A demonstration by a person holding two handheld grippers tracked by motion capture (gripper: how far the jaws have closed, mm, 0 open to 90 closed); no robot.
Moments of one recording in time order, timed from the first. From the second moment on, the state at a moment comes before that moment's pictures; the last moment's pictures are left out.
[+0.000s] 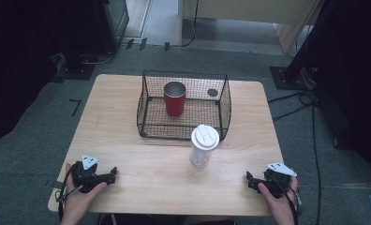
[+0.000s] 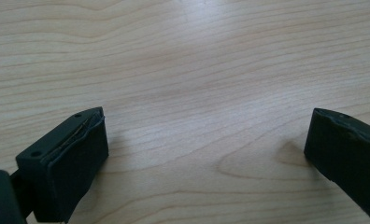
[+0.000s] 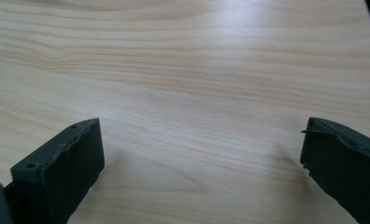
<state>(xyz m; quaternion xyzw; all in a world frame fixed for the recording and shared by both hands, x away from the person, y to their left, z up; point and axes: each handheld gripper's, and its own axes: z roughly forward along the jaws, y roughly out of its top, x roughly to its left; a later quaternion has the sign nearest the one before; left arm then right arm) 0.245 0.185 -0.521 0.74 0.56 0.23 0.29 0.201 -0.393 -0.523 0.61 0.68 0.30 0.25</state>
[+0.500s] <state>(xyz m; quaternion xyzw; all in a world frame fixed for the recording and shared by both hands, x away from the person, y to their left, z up) 0.248 0.181 -0.521 0.74 0.56 0.23 0.29 0.194 -0.361 -0.500 0.57 0.70 0.35 0.26</state>
